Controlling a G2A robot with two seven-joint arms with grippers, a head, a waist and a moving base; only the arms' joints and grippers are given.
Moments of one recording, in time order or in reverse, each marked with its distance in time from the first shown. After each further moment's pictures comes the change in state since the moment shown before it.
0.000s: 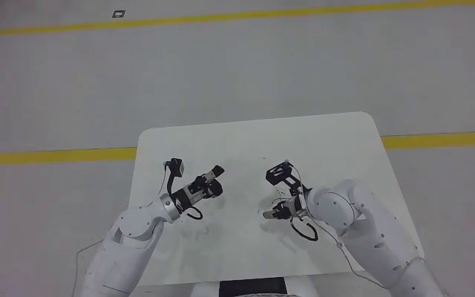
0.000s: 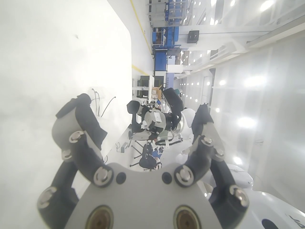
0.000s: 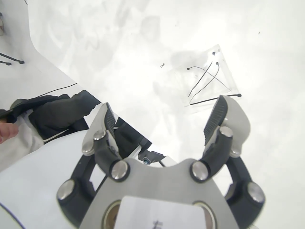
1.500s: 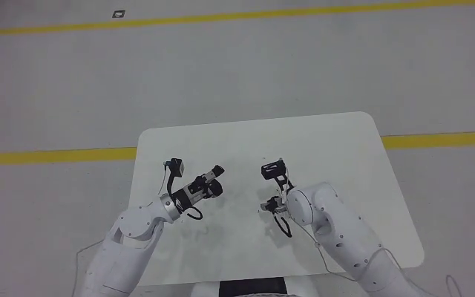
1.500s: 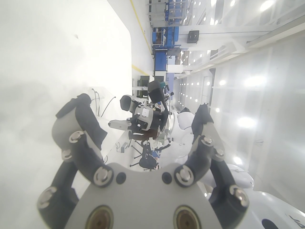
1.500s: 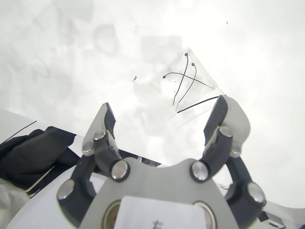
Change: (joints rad) left arm 0.000 0.000 0.000 0.000 0.000 0.000 0.000; right arm 0.069 -0.153 -0.085 0.166 -0.307 0.249 0.059
